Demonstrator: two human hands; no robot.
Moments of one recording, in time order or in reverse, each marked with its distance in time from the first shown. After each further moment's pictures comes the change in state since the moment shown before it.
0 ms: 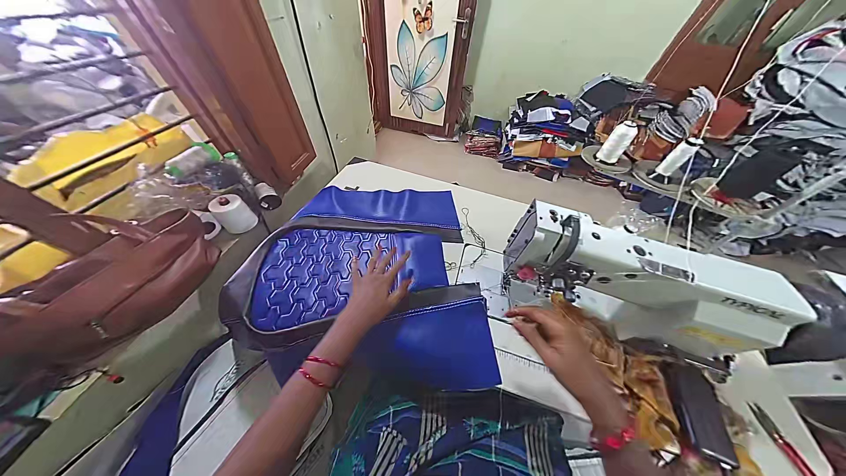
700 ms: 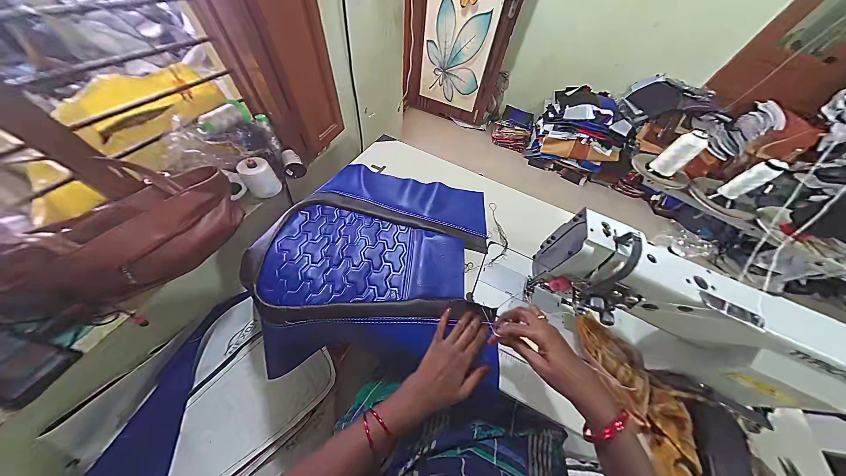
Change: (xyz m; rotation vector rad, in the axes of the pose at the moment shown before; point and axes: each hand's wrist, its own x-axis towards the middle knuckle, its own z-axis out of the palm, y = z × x) left_hand -0.082 0.099 0.101 -0.086 0.131 0.333; right_hand 0.032 0.011 0.037 0.001 -0.332 -0.227
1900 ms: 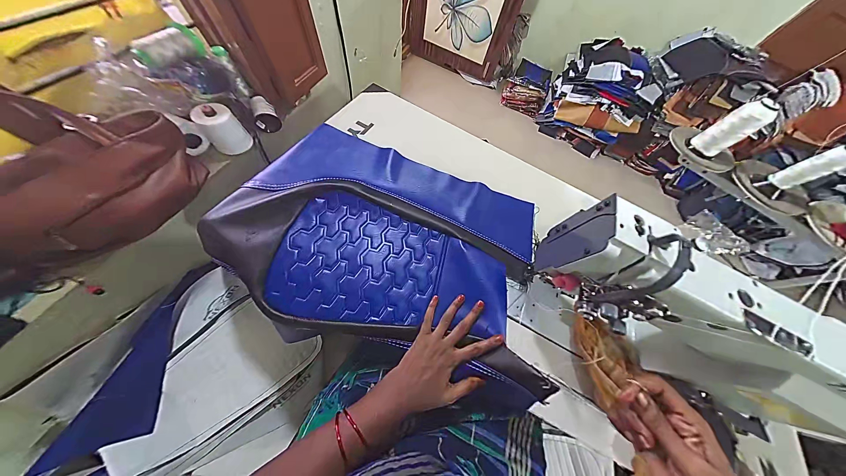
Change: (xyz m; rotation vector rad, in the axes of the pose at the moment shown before) left_hand 0.005 0.006 -0.003 -0.121 -0.219 -0.016; right_hand -0.097 -0.027 -0.072 0.713 0.365 0.484
